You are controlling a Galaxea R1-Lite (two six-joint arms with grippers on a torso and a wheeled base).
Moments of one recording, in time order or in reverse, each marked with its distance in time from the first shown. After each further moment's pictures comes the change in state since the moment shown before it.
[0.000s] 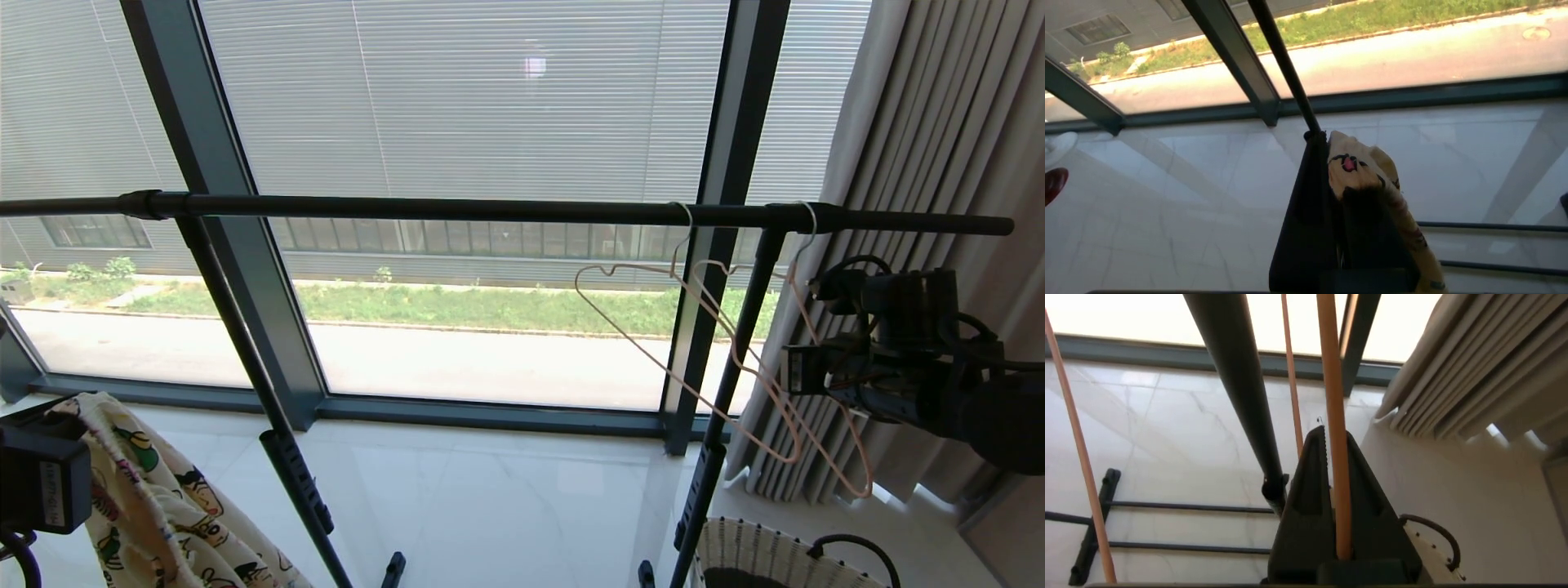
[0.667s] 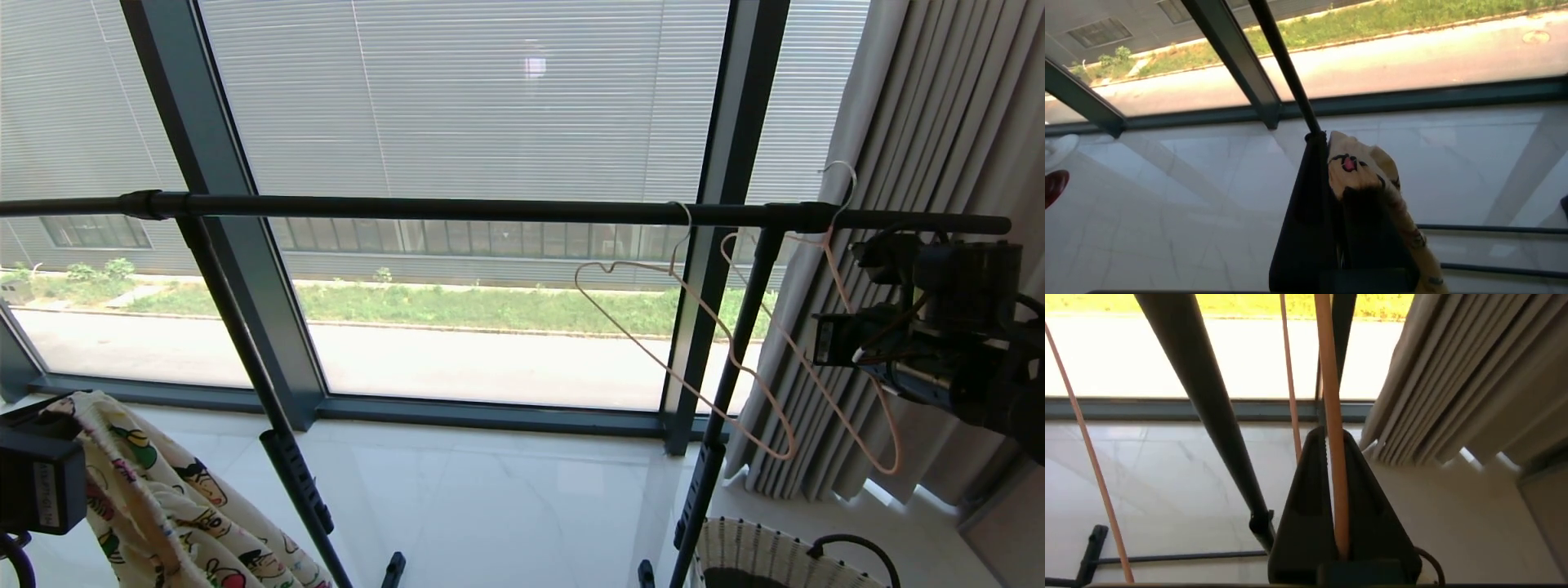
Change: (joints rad) left arm 0.000 -0.011 -0.001 0.000 0.000 0.006; right arm 0.000 -0.099 0.011 -0.057 -0.095 -0.004
